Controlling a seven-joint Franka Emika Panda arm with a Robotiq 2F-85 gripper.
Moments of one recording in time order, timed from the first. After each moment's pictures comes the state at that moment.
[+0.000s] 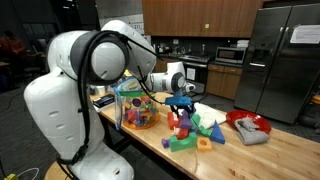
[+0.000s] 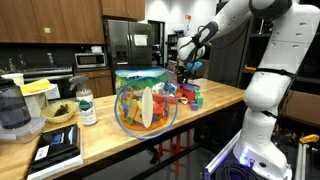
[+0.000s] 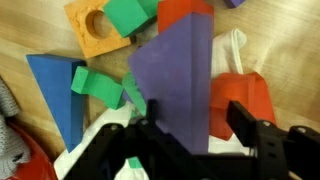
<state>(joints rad) -0.07 -0.12 -0.08 -2.36 -0.23 2.34 -0.12</state>
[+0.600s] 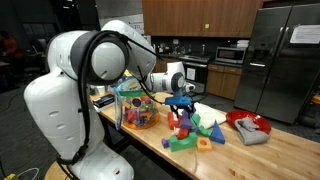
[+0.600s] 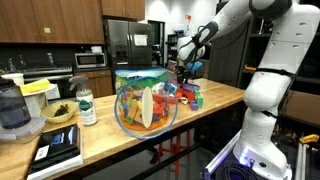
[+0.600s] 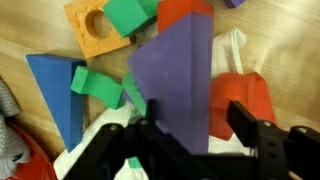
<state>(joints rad) -0.07 -0.12 -0.08 -2.36 -0.23 2.34 -0.12</state>
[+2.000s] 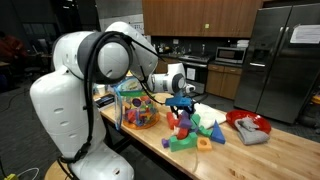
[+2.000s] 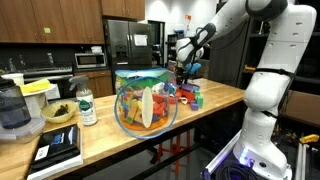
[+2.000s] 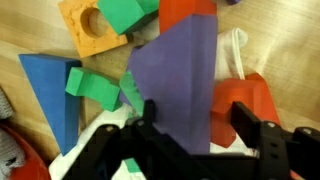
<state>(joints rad) -0.07 -0.08 -0.07 -2.35 -0.23 2.35 -0.11</state>
